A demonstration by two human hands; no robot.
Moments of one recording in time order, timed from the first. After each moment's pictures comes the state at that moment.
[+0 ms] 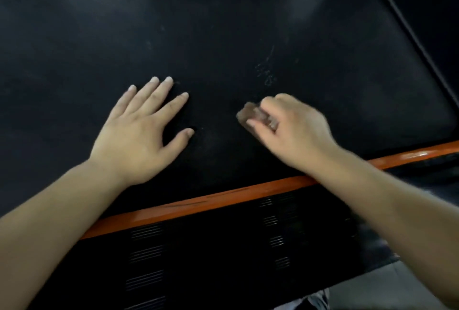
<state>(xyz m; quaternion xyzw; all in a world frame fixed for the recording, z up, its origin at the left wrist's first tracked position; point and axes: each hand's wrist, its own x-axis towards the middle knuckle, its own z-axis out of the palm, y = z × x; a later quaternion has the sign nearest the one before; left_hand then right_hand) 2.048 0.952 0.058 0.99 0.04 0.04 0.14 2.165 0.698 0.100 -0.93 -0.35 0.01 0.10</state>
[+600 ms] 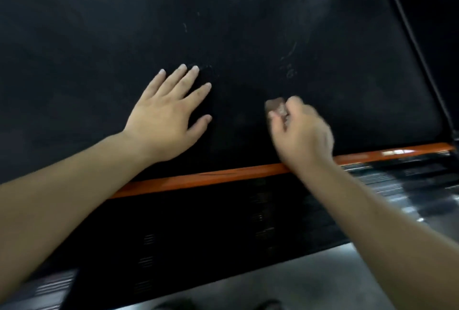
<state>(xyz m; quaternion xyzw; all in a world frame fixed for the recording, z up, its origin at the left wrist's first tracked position) 2.030 0.967 0.060 0.99 0.01 0.02 0.15 2.119 0.723 0.102 -0.98 -0.16 0.01 0.07</state>
